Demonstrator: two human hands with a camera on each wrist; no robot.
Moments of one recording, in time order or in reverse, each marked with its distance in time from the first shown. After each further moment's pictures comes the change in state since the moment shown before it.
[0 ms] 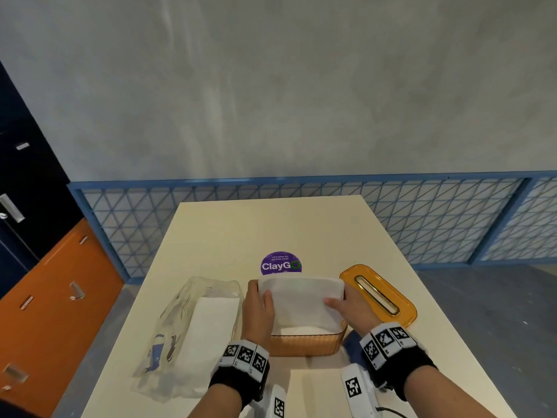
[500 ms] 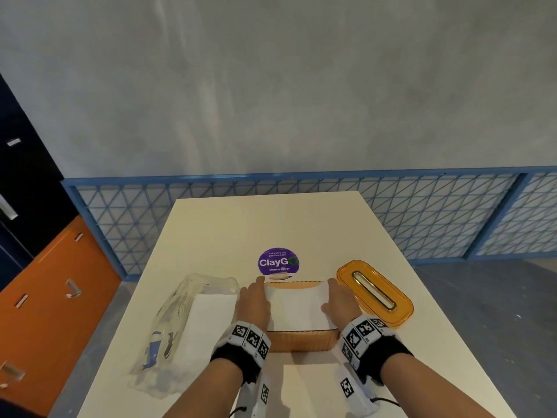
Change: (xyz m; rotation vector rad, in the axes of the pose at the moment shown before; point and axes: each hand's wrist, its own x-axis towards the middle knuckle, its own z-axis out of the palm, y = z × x) left_hand 0.023 -0.021 0.004 0.642 -0.233 0.015; right_hand 0.007 -0.005 0.019 -0.713 0.060 0.037
